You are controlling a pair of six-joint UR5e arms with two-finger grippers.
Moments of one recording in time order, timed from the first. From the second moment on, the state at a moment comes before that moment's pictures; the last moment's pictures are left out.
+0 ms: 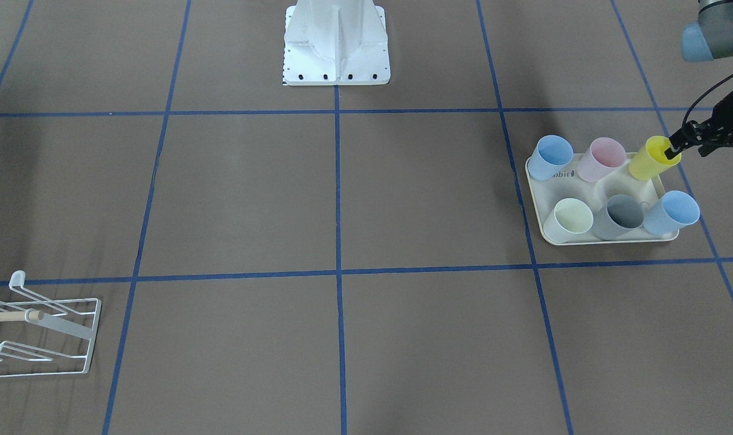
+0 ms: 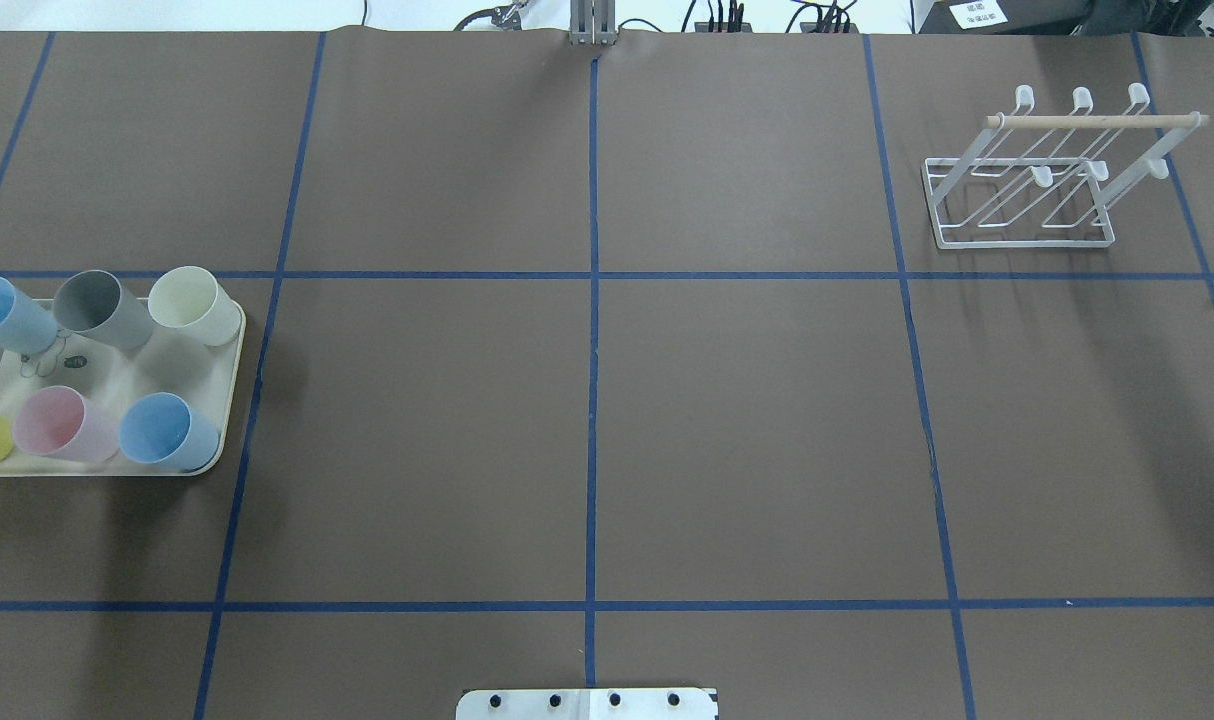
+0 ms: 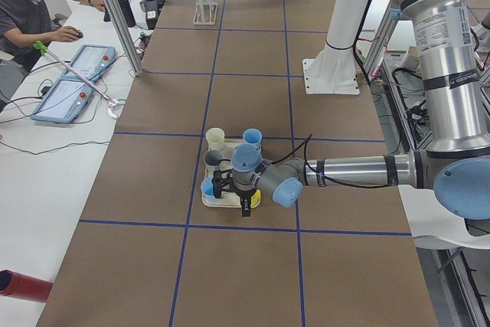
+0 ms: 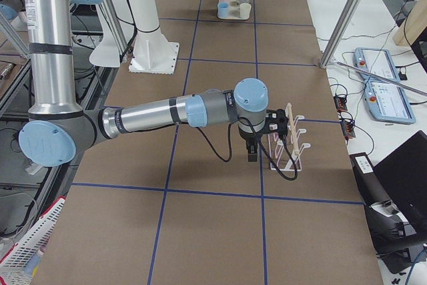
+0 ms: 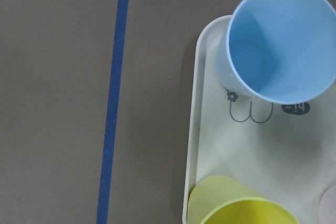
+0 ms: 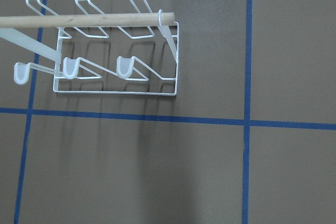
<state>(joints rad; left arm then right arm) -1.17 -1.33 -1.65 -2.19 -2.31 -0.67 1.58 -1.56 1.80 -1.60 2.47 0.11</state>
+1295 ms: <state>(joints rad) -1.14 -1.34 -1.64 -2.19 -2.32 -0.67 1.58 -1.57 1.80 -1.60 2.48 0.11</state>
